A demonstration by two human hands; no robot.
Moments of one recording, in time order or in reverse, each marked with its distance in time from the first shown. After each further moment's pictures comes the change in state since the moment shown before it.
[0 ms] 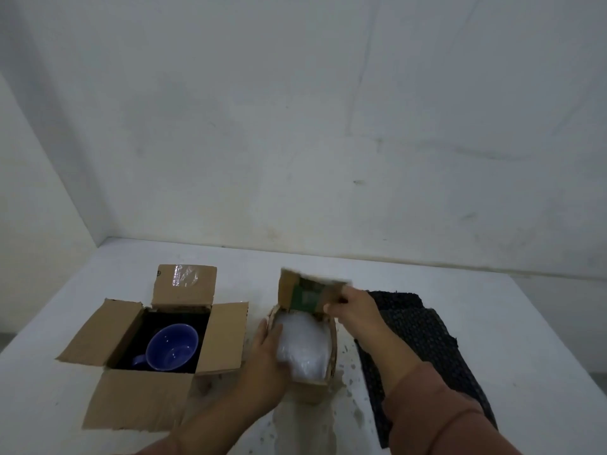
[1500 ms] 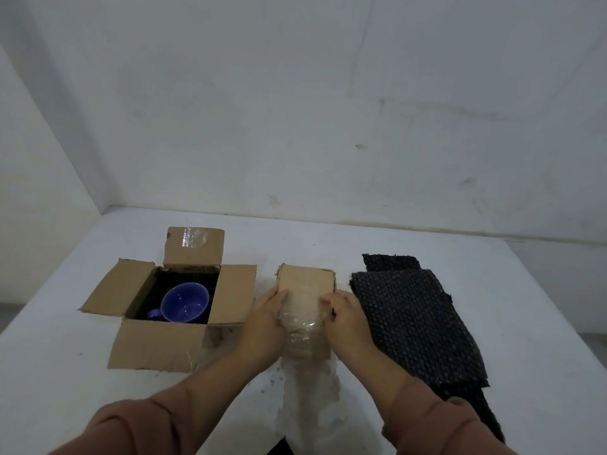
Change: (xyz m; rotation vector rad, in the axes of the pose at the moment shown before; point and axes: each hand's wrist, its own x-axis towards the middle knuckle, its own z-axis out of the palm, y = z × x) left_hand -0.021 -0.011 -0.004 -0.026 0.049 -0.011; right_hand -0.081 0.034 0.057 -0.328 0.118 -0.100
